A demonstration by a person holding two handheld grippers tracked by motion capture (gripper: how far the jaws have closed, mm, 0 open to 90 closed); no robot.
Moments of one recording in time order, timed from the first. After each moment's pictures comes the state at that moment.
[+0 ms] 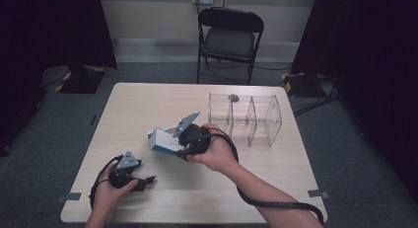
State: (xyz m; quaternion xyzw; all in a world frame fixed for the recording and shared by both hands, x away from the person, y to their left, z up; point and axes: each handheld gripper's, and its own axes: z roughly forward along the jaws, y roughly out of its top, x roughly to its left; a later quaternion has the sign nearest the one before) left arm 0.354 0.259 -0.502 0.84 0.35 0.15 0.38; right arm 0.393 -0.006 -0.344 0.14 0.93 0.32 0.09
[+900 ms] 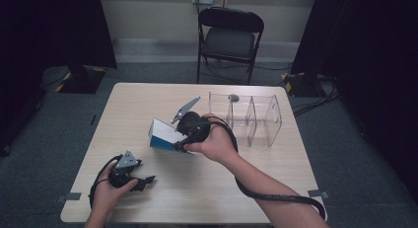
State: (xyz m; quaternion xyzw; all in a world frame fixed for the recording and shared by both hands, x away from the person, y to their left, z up) left arm 0.355 0.261 -0.502 0.84 0.35 0.14 0.39; right arm 0.402 -0.002 -0.315 0.17 0.93 0.32 0.05
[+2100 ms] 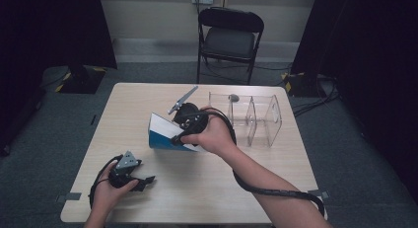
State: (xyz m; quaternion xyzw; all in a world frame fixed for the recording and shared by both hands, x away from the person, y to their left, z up) left arm 0.355 0.261 -0.501 0.85 0.35 0.15 0.38; right arm 0.410 0.003 -0.293 0.19 0.93 0.31 0.02
